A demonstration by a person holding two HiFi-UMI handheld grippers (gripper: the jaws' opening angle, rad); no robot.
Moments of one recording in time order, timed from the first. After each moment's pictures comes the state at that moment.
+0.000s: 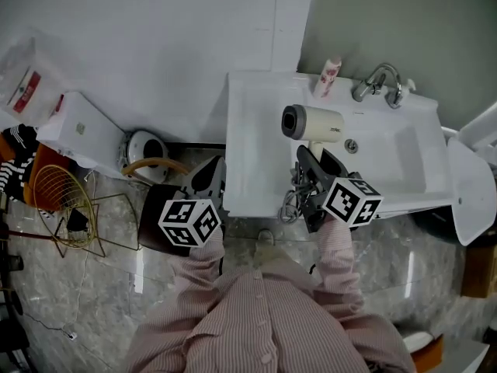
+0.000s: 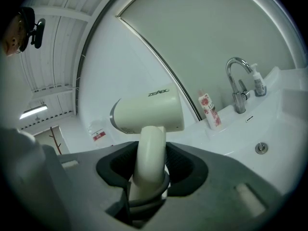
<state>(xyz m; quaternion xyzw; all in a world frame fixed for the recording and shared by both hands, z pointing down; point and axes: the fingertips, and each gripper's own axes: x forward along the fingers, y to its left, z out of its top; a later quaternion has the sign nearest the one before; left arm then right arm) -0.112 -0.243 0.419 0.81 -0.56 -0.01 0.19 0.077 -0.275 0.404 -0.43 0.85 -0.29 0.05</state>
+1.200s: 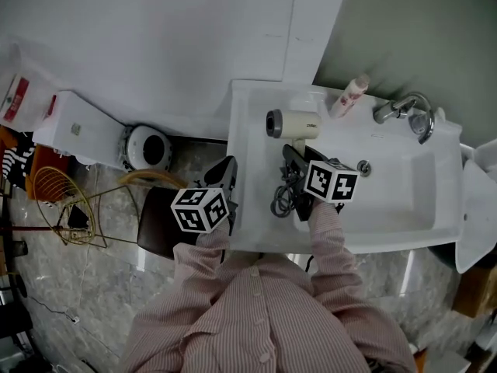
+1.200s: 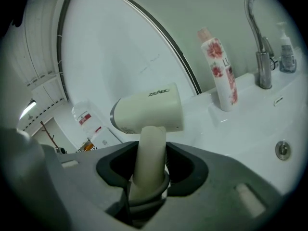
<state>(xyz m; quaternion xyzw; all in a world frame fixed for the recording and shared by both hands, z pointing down) -0.103 -0.379 0.505 0.78 -0.55 0.04 0.30 0.035 -0.433 0.518 -0.40 0.83 -0.38 -0.08</state>
